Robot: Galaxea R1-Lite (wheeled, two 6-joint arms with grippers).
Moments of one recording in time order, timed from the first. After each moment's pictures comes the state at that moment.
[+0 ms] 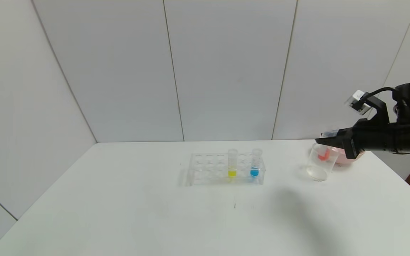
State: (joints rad) left arm 0.00 0.00 0.00 0.02 0.00 -0.02; right arm -0.01 1.79 -1.17 -0.10 0.57 -0.45
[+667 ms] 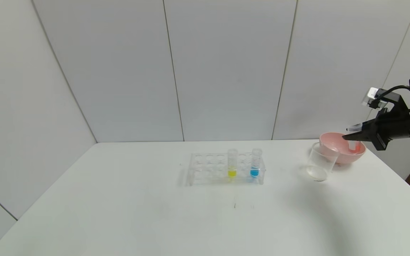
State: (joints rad) left arm 0.00 0.00 0.00 0.02 0.00 -0.02; right arm -0.21 1.94 -1.56 0.35 0.58 -0.88
